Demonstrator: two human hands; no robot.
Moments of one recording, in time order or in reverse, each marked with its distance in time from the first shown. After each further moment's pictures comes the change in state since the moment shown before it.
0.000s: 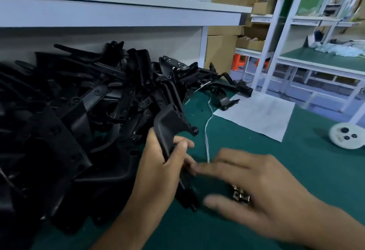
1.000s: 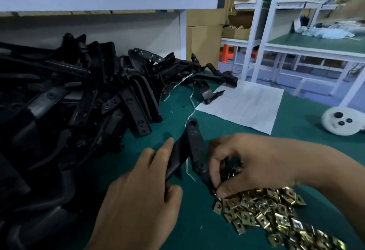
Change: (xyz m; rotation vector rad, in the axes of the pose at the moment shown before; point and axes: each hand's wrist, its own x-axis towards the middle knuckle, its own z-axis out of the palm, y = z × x) left_hand -0.007 0.002 0.022 1.084 -0.215 0.101; right_hand 0.012 0.089 -0.009 0.483 -0.561 0.350
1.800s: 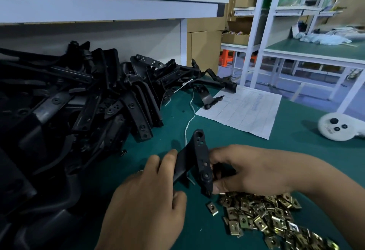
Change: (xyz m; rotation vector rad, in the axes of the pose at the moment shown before) left_hand 0.001 0.003 0.009 0.138 -0.030 0.000; right_hand -0.002 -0.007 0.005 0.106 -0.031 0.110
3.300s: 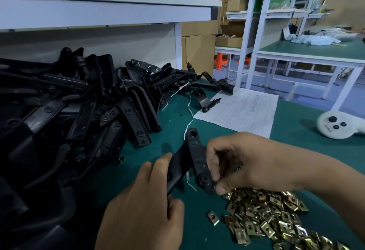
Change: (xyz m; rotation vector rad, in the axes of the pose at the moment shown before) left_hand -0.003 -0.006 -0.006 -0.065 -0.014 0.018; right_hand -0.001 -0.005 -0.004 0.134 0.168 -0.095
